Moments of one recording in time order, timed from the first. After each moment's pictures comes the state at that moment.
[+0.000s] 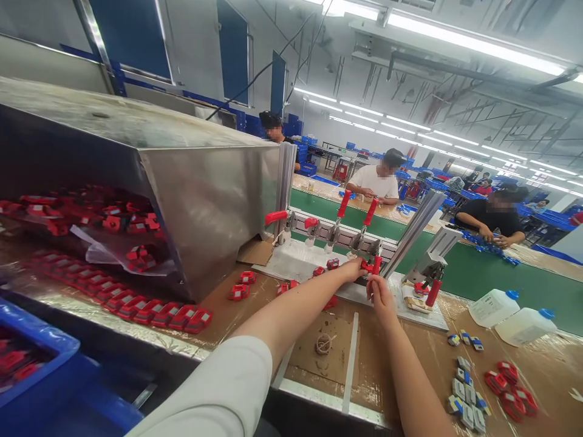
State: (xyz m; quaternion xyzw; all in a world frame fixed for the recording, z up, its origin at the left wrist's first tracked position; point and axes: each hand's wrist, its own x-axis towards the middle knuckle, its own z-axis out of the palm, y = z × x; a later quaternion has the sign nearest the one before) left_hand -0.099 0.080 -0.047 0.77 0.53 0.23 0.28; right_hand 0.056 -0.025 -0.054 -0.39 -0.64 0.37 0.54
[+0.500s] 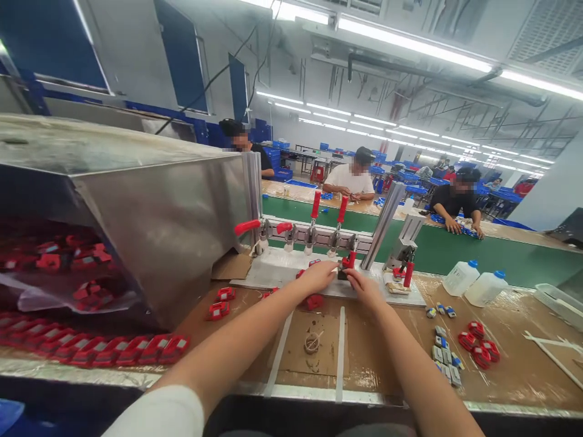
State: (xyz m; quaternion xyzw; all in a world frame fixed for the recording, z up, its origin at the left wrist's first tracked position) left_hand -0.149 0.004 -0.012 0.84 0.48 0.20 0.16; right_hand 0.088 -0.006 -0.053 -0.47 -0.75 0.24 0.40
